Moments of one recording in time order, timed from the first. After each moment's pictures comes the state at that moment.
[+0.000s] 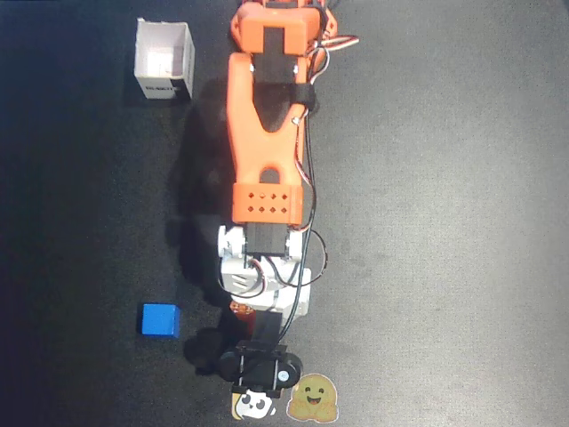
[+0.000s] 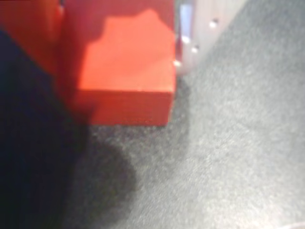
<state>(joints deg) -1.5 59.0 76.3 59.1 94.5</state>
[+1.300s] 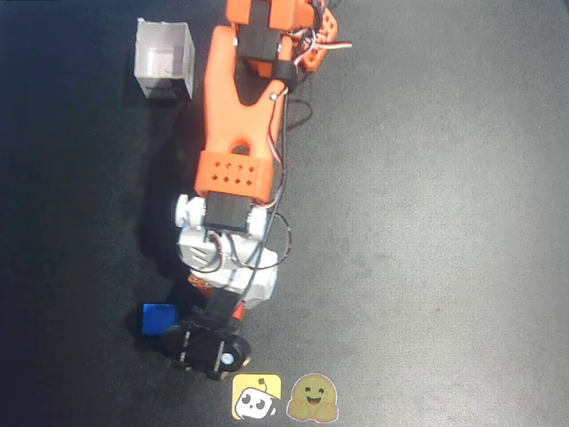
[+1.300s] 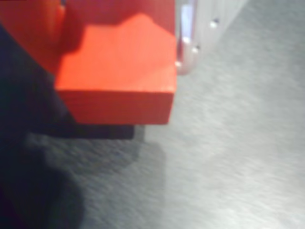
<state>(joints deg) 5.4 67.2 76.8 67.4 96.9</state>
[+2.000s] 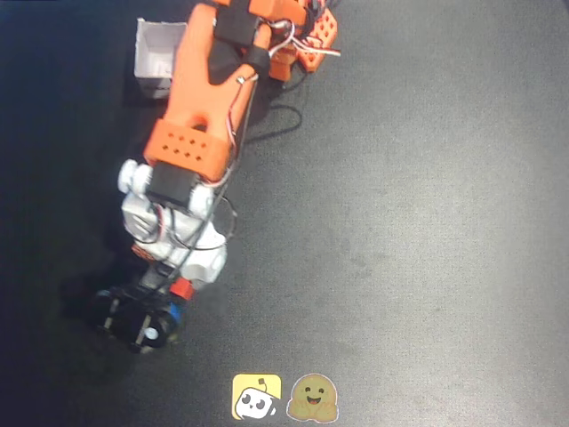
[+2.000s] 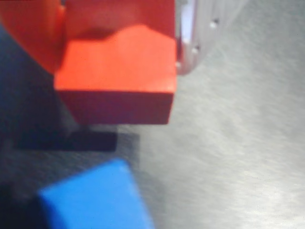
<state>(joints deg) 15.4 71.2 75.8 71.7 97.1</state>
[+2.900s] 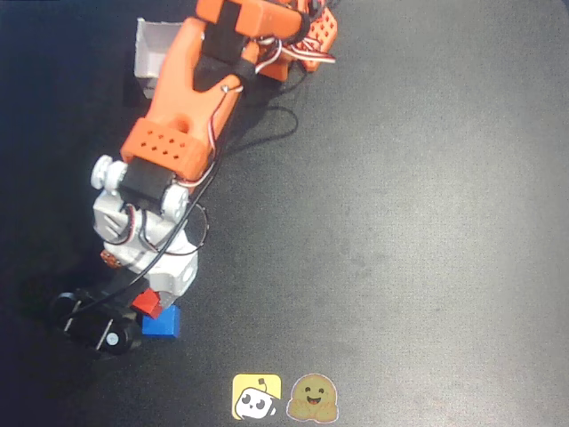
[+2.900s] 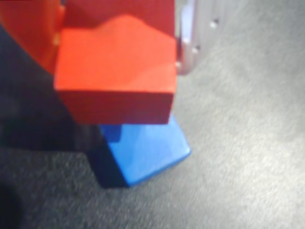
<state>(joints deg) 18.3 63.3 59.0 74.1 96.9</state>
